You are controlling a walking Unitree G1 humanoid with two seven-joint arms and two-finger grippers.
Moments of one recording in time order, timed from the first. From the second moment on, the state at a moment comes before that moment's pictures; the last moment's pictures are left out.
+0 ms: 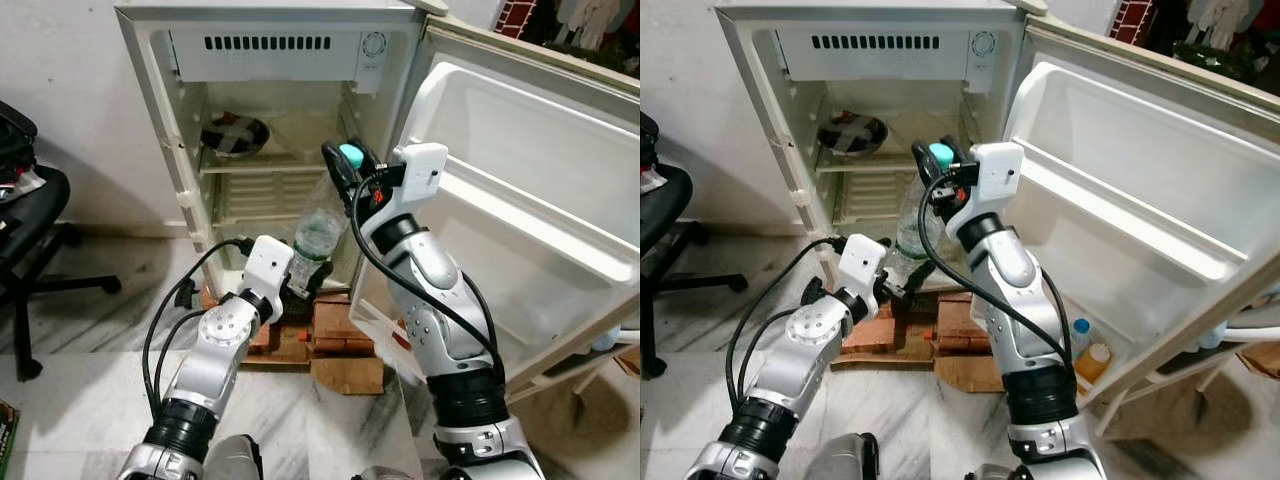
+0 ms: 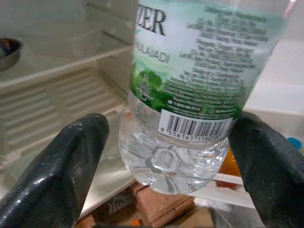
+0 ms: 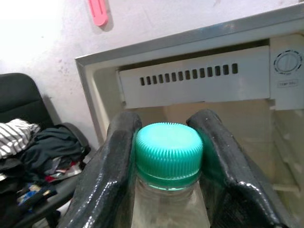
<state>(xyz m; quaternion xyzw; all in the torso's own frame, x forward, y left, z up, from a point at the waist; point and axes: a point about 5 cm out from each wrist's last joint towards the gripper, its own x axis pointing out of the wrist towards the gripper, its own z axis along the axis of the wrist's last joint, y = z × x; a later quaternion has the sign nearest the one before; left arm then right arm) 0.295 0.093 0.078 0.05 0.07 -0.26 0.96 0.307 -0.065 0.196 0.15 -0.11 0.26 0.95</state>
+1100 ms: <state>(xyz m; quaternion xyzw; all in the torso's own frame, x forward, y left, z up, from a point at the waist) 0.301 0.109 0.075 0.07 0.06 -0.22 0.97 0.298 -0.079 0.187 0.15 -0.08 0.29 0.94</state>
